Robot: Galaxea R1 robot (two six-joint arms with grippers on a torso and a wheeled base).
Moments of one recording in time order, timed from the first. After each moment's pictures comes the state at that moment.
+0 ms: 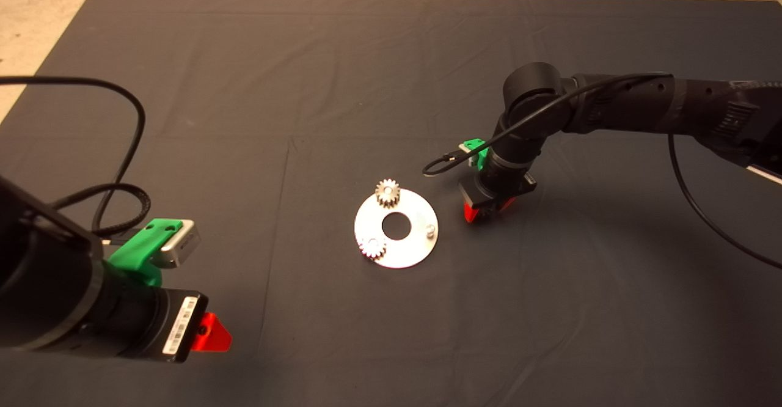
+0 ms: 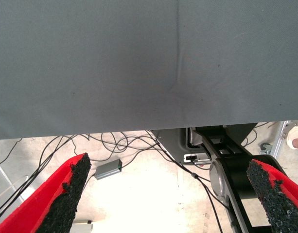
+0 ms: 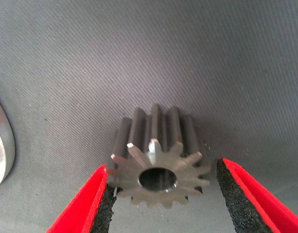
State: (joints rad) left arm -0.56 2.08 -0.36 0.07 1.53 -1.67; right arm 0.30 2.69 -1.33 -0.21 -1.53 1.08
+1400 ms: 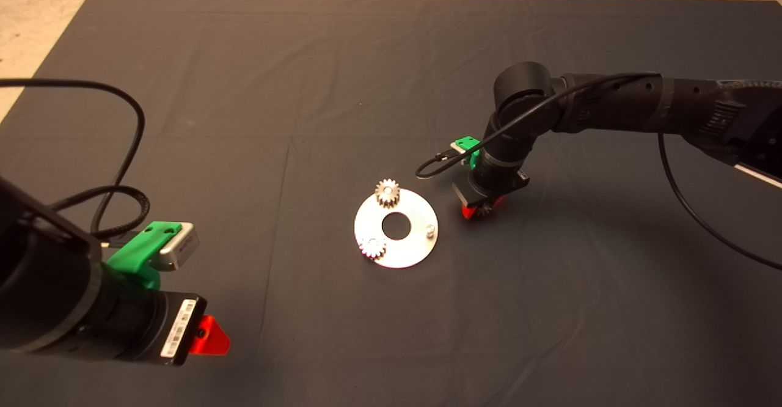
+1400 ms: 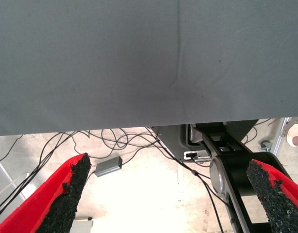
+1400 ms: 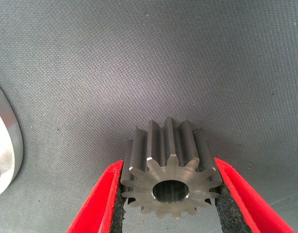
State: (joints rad) left arm -0.56 2.08 -0.36 0.05 1.53 -1.67; right arm 0.30 2.72 -1.34 -0.25 -1.54 1.04
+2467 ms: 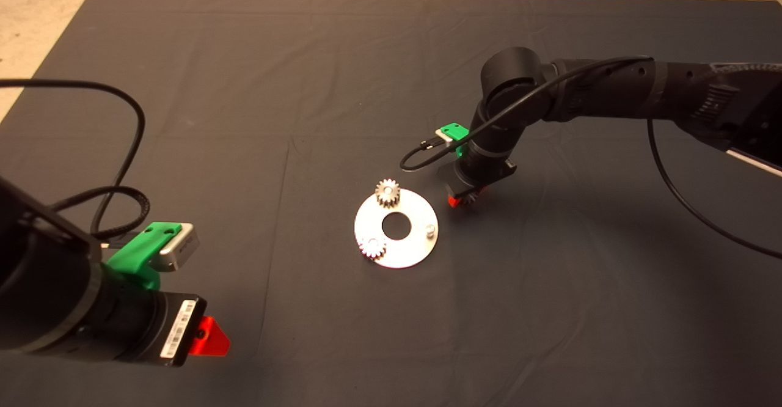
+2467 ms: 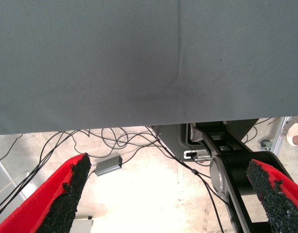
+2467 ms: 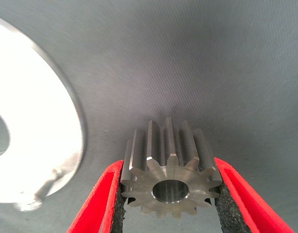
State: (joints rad) left arm -0.56 2.08 -0.36 0.05 1.53 -1.67; right arm 0.35 2.77 -1.32 -0.26 -1.53 1.04
